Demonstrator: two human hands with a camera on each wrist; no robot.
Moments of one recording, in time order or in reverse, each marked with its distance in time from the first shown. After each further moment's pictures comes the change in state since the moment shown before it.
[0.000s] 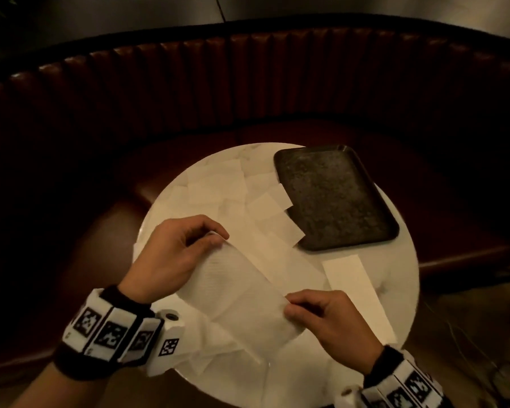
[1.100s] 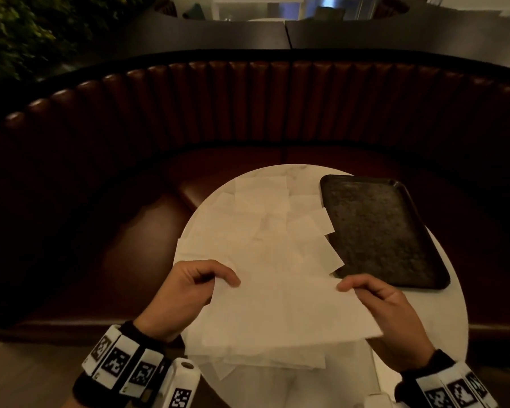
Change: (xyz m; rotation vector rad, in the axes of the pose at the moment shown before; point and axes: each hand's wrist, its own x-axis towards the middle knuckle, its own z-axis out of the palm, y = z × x) left_hand -0.063 -0.042 -0.002 -0.667 0.165 -0.279; right_hand 0.036 -0.039 -0.016 0.503 0.079 0.153
